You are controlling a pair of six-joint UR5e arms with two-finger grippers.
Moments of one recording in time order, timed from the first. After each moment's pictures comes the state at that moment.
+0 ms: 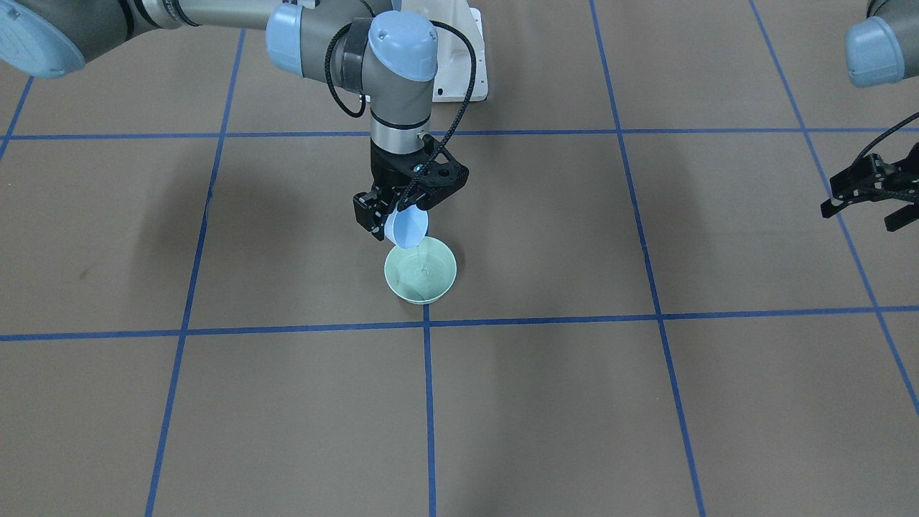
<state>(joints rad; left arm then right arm) -1.32 -1.81 -1.80 -1.42 -2.41 -0.18 0.48 -0.75 1.61 -1.72 1.65 0.48</state>
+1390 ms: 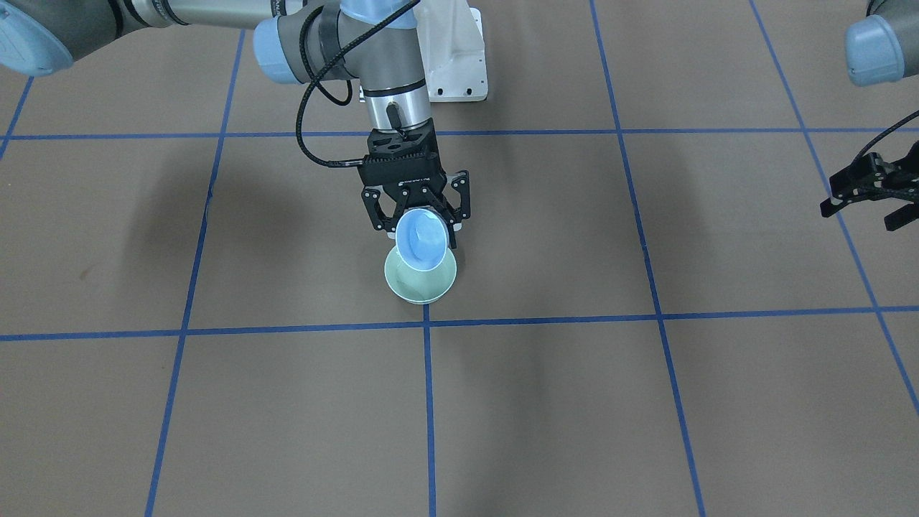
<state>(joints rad) -1.32 -1.81 -1.81 -1.42 -2.41 -0.19 0.48 -0.79 1.65 -1.36 1.31 1.34</state>
